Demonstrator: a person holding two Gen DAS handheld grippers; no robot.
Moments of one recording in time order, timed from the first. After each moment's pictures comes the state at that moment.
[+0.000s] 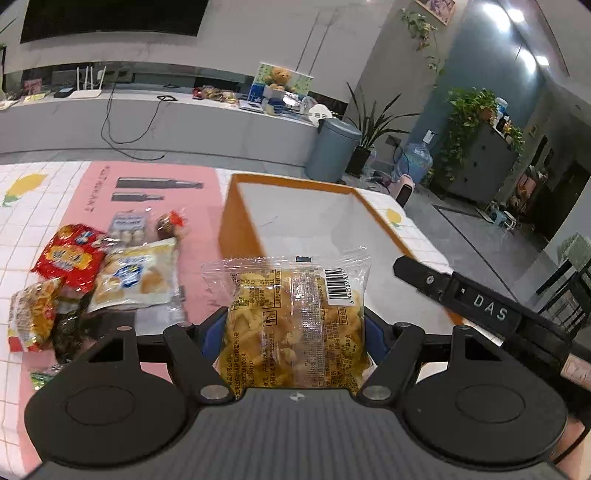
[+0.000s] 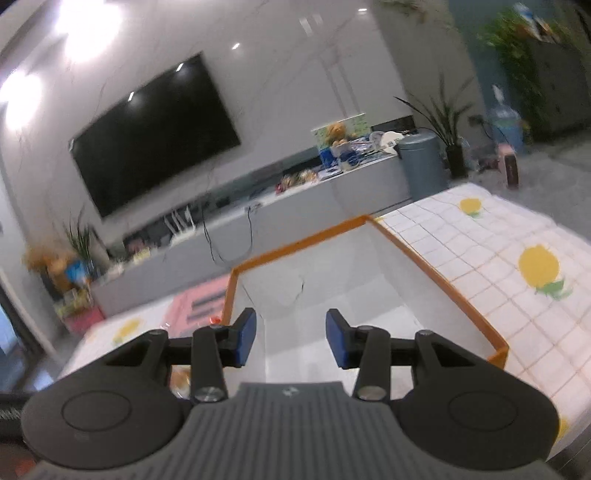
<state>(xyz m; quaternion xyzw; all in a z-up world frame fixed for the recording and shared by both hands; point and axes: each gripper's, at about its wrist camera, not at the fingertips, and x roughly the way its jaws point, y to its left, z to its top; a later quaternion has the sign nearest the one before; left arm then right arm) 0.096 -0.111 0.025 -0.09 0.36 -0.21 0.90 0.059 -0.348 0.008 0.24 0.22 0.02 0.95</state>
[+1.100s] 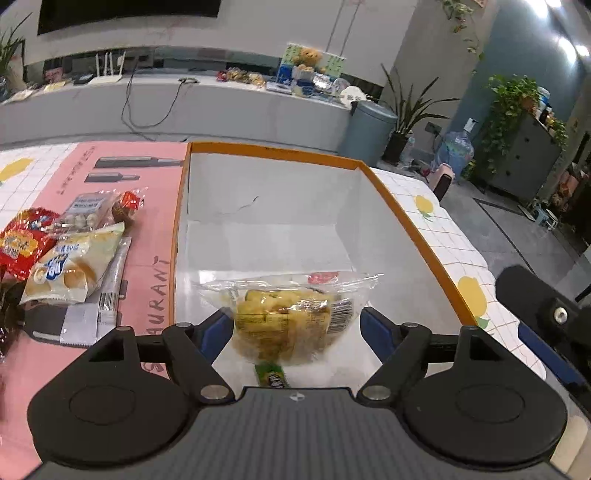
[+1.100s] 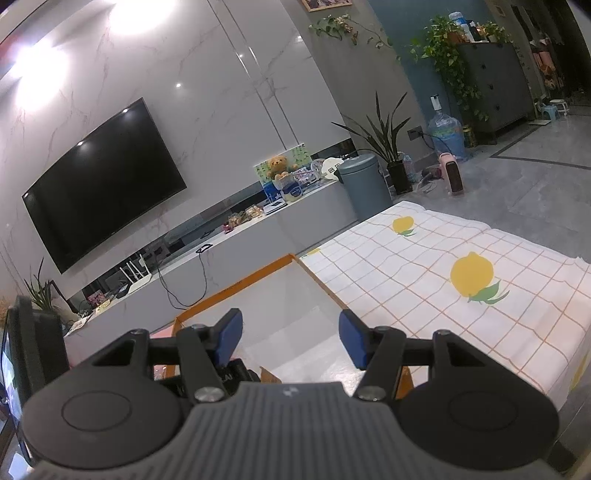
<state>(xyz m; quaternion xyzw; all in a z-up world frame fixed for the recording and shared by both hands) 0.139 -0.210 -0.015 -0.08 0.39 -0.14 0.91 0.038 -0.385 0.013 0.25 0.19 -0.07 0.95</state>
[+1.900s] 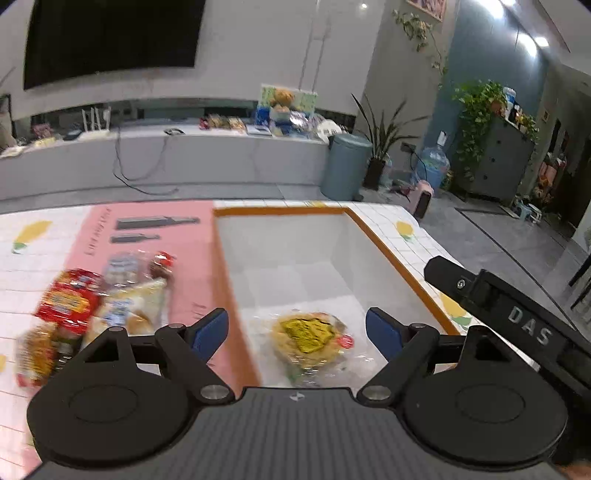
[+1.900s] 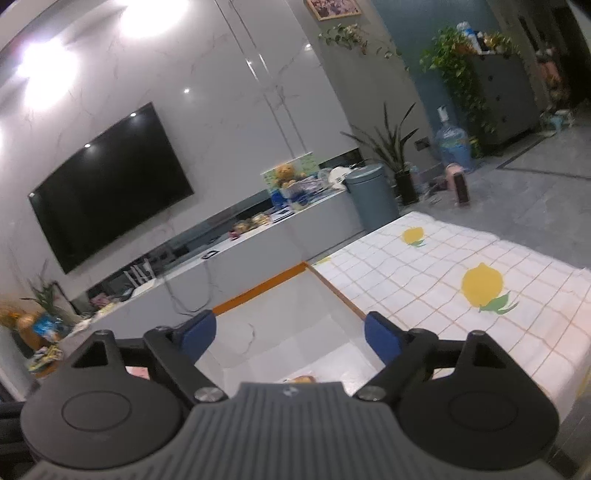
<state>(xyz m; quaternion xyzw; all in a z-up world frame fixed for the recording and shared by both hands) 0.094 -0.158 0.042 -0.04 0.32 -0.16 0.93 0.043 -0.361 0.021 0.23 0.16 -0.07 0.96</state>
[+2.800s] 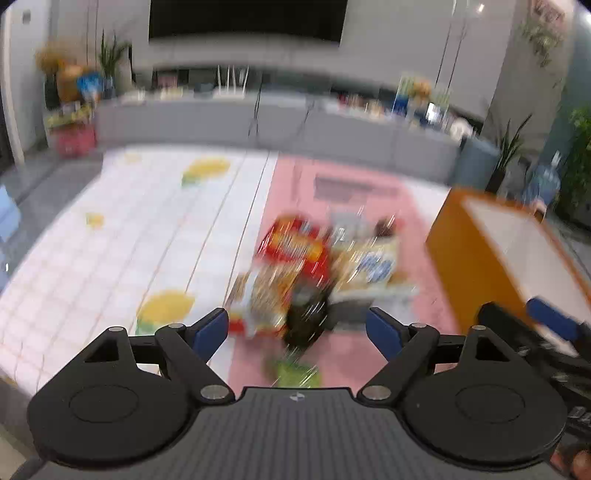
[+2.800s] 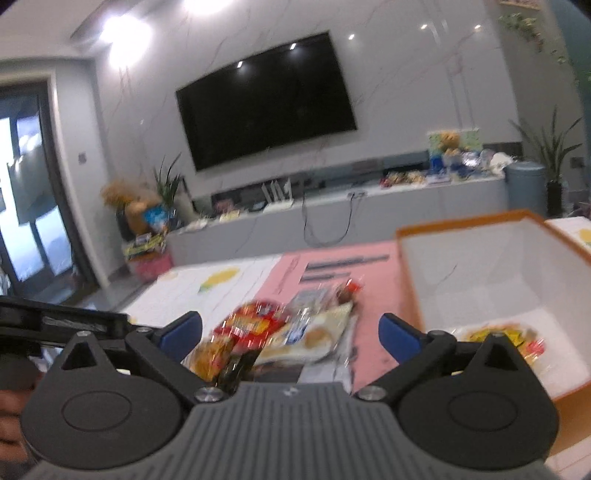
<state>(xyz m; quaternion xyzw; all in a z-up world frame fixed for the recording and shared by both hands) 0.089 0.038 -0.006 -0.07 0.39 0.00 0.92 0.065 -0.187 -0.018 0.10 0.21 0.18 0.96</state>
